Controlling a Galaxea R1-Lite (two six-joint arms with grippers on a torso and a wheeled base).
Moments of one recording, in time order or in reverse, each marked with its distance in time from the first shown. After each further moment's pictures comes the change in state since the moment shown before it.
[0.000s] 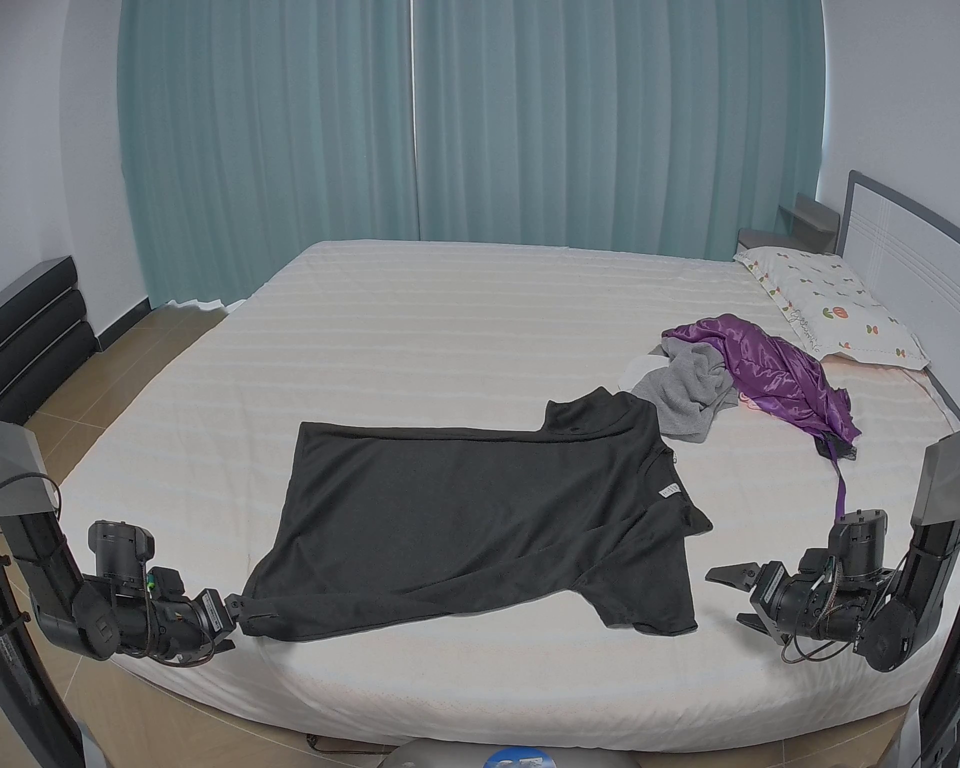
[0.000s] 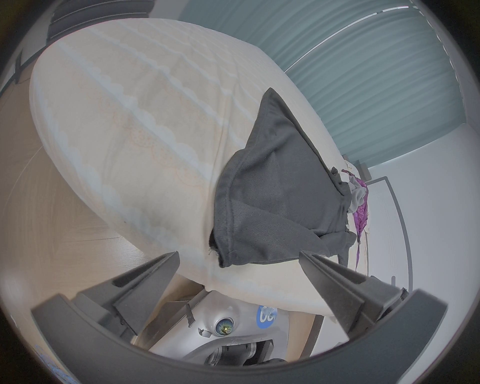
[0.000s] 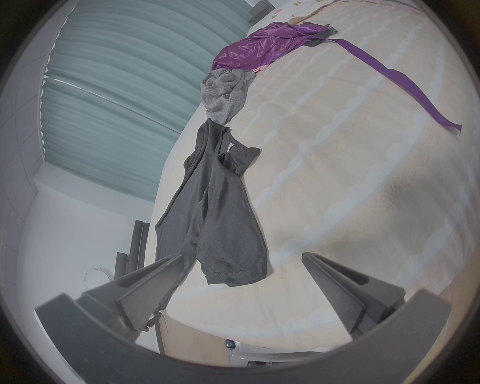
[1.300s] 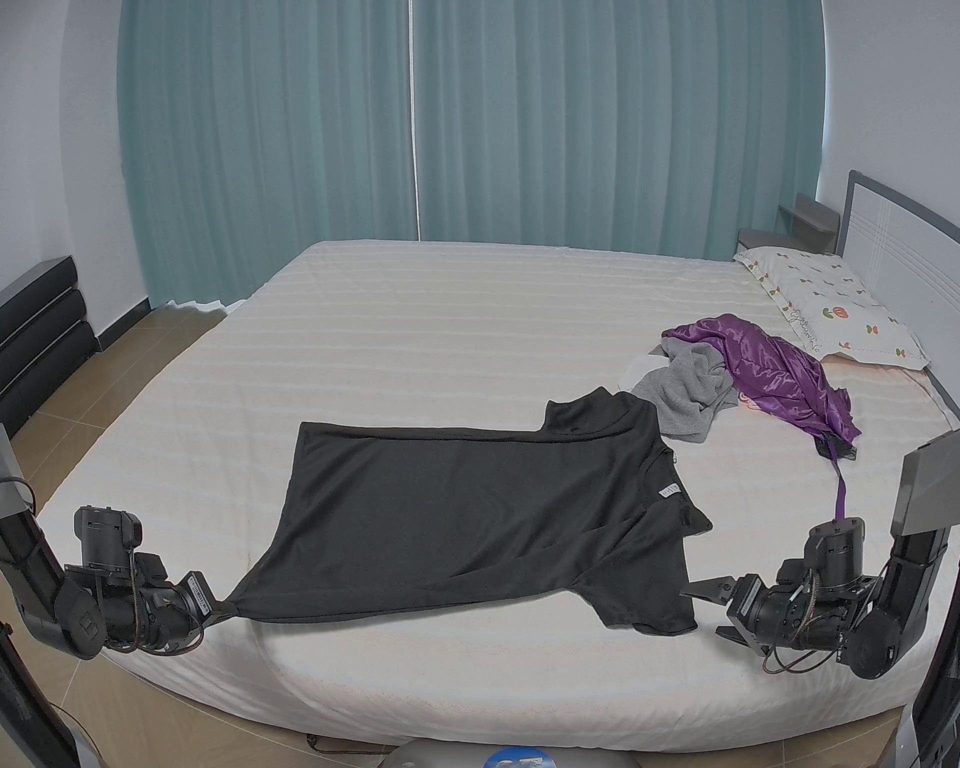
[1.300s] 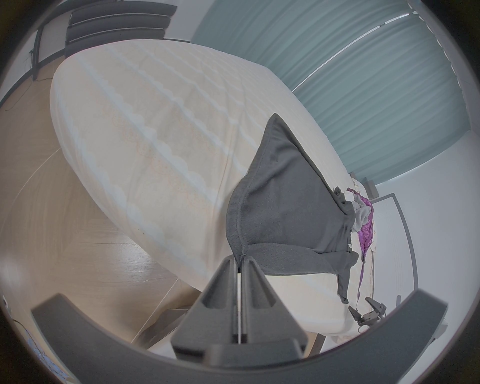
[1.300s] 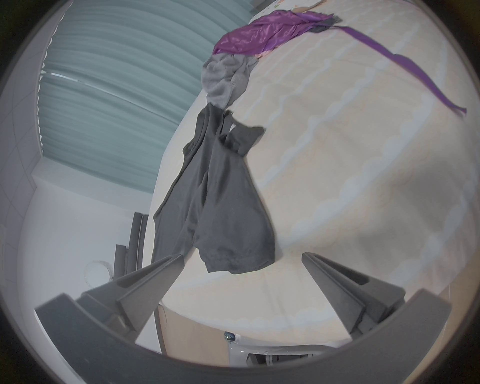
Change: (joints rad) left arm -0.019 -0.129 0.005 0.044 0.129 -0.096; right arm 0.084 0.039 -0.017 0.005 -0.021 0.030
